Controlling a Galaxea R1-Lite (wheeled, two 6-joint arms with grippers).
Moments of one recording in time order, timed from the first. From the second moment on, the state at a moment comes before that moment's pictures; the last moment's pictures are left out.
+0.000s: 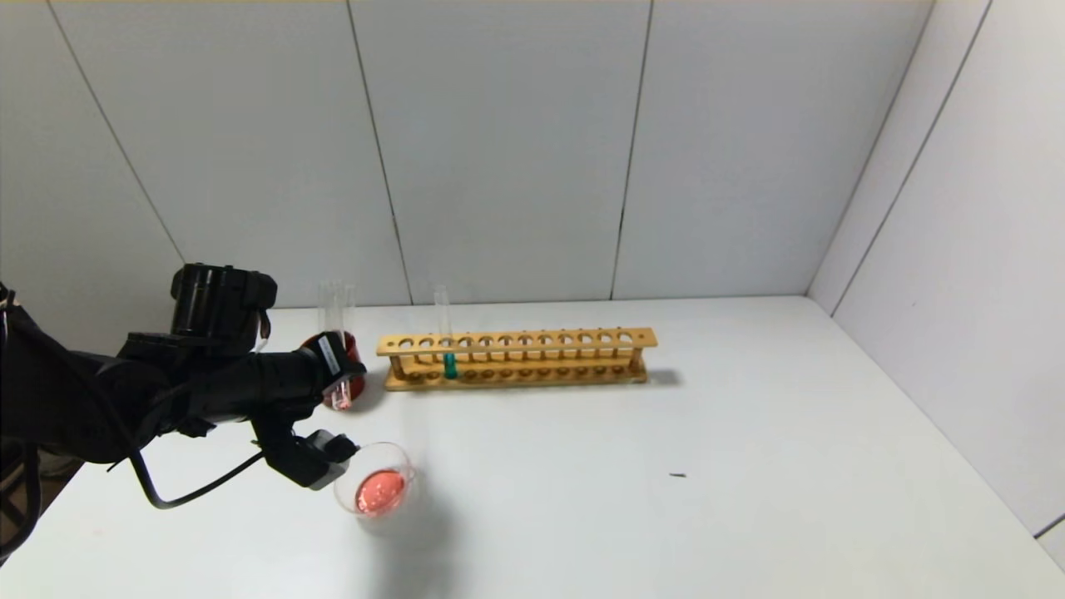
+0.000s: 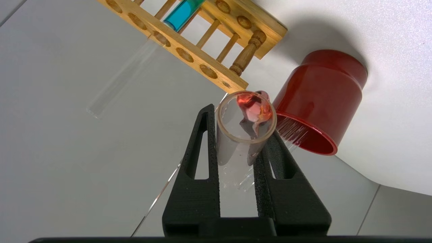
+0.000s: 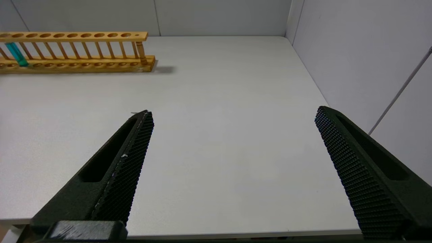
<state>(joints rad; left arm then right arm) -0.17 1.76 -0.78 -0.37 -0.17 2.43 0.00 0.00 0.00 0.00 0.00 0.00</state>
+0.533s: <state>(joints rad) -0.18 1.75 -0.76 -0.38 -0.16 2.44 0.00 0.00 0.00 0.00 0.00 0.00</state>
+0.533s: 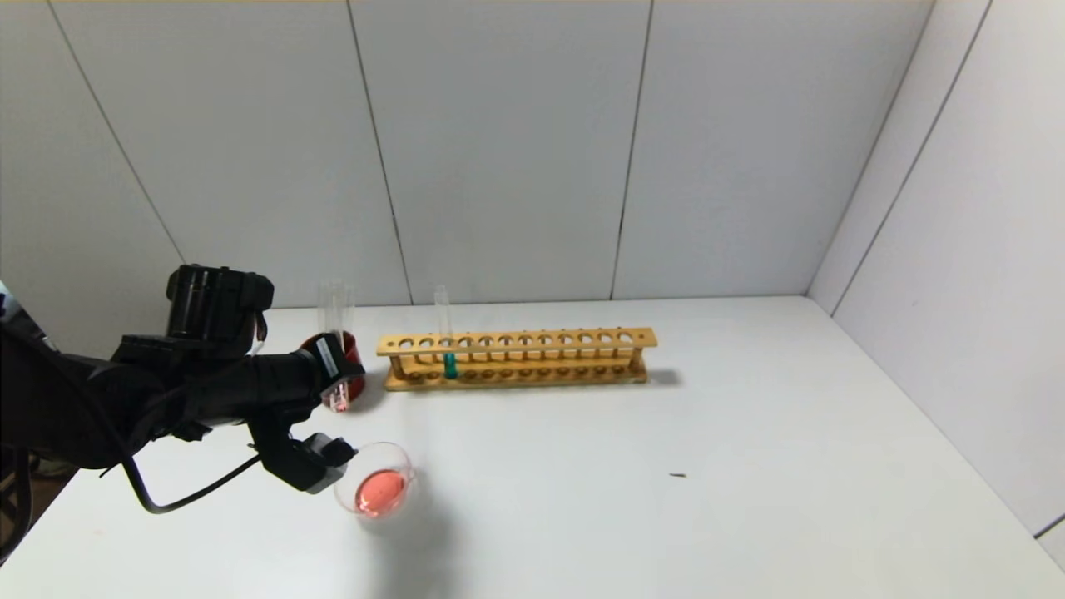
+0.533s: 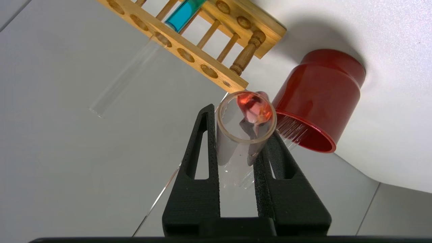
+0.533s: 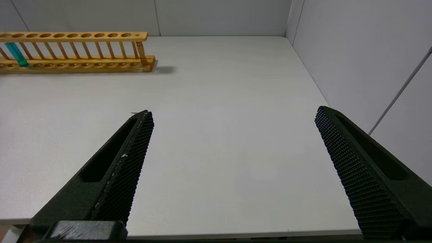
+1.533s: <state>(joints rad) -0.23 1.68 -0.69 -0.53 -0.03 2.50 0.00 0.00 0.00 0.00 0.00 0.00</state>
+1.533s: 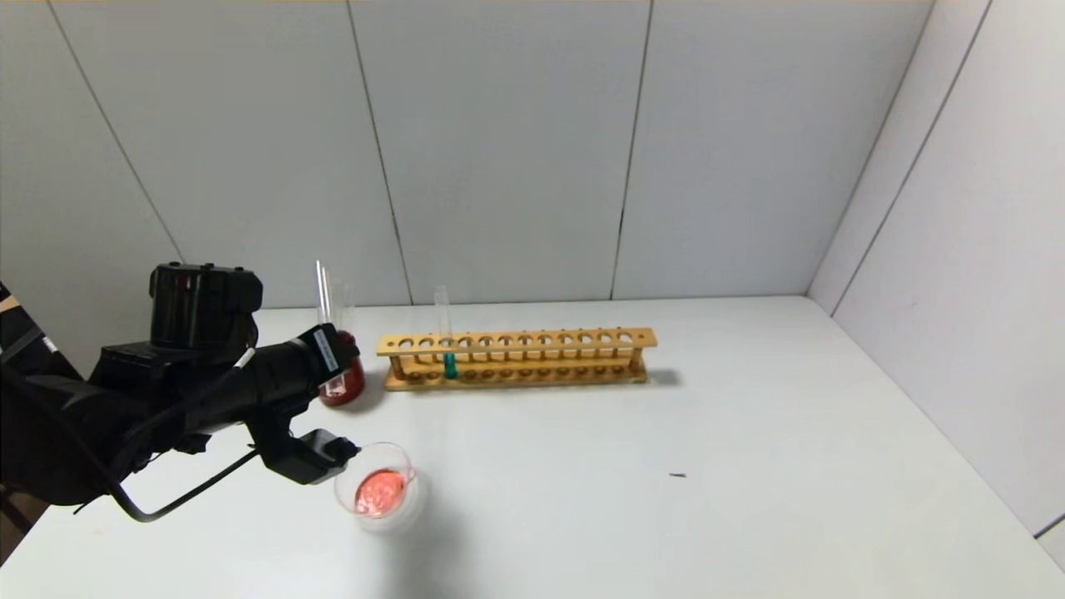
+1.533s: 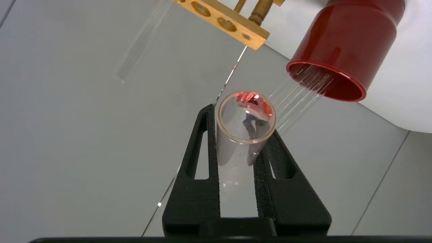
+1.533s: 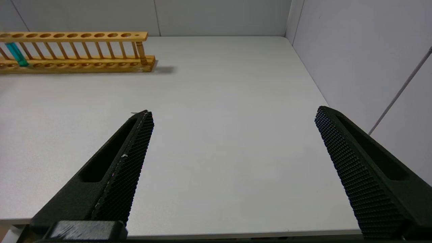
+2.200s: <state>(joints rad) -0.17 1.52 -0.94 -0.20 0.10 1.57 0.00 0.00 0.00 0.00 0.00 0.00</state>
